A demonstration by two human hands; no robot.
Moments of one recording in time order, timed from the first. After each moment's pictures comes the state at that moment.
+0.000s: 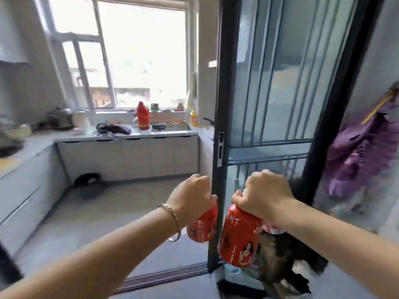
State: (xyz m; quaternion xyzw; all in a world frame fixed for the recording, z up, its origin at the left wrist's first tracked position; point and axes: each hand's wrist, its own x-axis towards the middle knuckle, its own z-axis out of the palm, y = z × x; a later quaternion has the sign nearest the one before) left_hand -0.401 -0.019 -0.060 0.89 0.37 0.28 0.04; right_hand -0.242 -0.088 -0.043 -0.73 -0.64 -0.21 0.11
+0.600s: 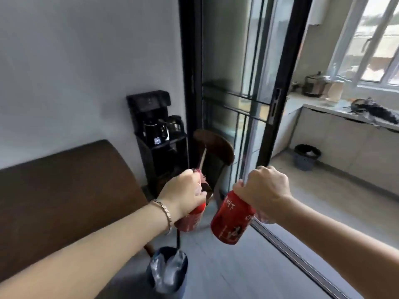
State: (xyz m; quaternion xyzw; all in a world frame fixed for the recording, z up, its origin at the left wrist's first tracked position) left_hand -1.099 -0.204 -0.135 0.51 0.83 0.21 0.00; right_hand -0.961 -0.066 -0.129 -0.36 -0.92 -0.07 0.15
